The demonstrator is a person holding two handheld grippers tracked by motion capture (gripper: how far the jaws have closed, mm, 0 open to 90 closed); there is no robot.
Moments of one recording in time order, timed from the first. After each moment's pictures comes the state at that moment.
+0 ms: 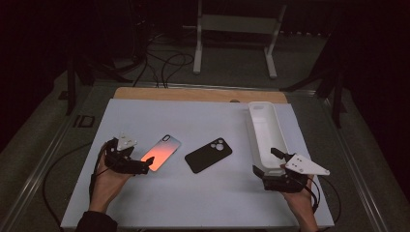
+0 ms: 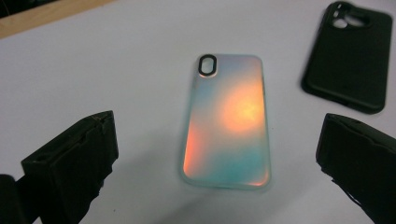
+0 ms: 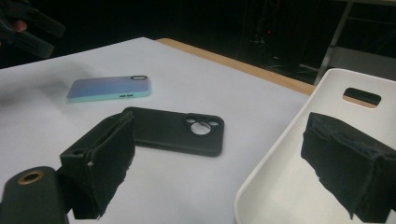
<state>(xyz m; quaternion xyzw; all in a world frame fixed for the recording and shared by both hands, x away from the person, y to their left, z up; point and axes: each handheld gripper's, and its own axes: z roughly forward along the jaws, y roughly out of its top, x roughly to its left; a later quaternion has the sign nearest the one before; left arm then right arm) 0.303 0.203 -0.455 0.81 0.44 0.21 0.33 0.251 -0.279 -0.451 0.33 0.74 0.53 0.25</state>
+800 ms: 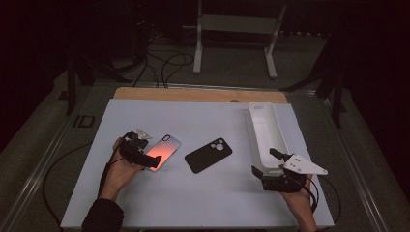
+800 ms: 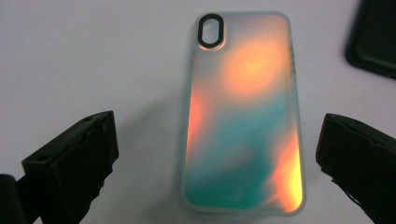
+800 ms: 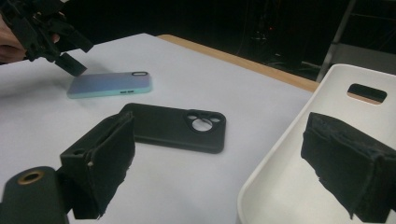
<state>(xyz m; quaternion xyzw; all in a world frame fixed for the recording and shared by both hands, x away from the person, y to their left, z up) 0.345 0.182 -0.483 0.85 0.45 0.17 0.24 0.252 -0.277 -0.454 0.33 0.74 0.53 0.25</state>
